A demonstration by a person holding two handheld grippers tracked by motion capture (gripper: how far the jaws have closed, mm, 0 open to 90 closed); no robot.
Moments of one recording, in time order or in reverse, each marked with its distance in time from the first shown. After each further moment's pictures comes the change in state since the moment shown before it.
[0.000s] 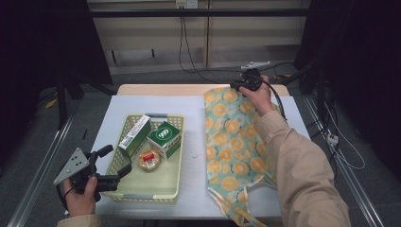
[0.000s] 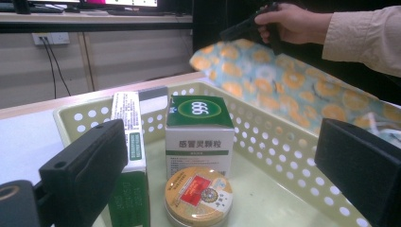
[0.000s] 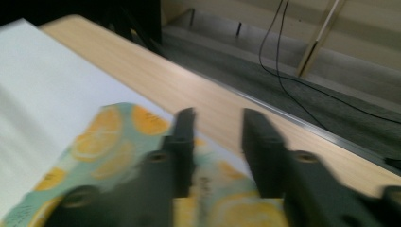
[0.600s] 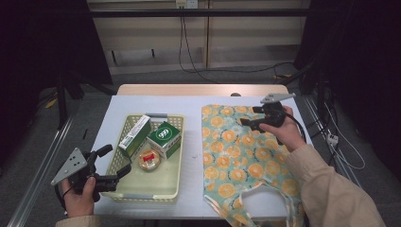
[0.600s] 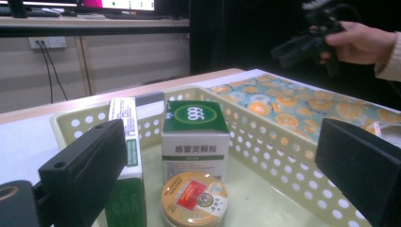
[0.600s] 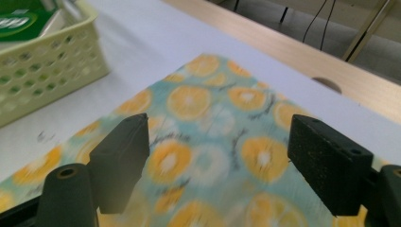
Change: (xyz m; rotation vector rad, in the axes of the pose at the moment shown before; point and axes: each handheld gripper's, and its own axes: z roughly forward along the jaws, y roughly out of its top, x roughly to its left) left arm -0.001 0.005 -0.003 -0.009 -0.011 0.011; right arm 0.037 -0.082 -0.112 0.025 0.165 -0.060
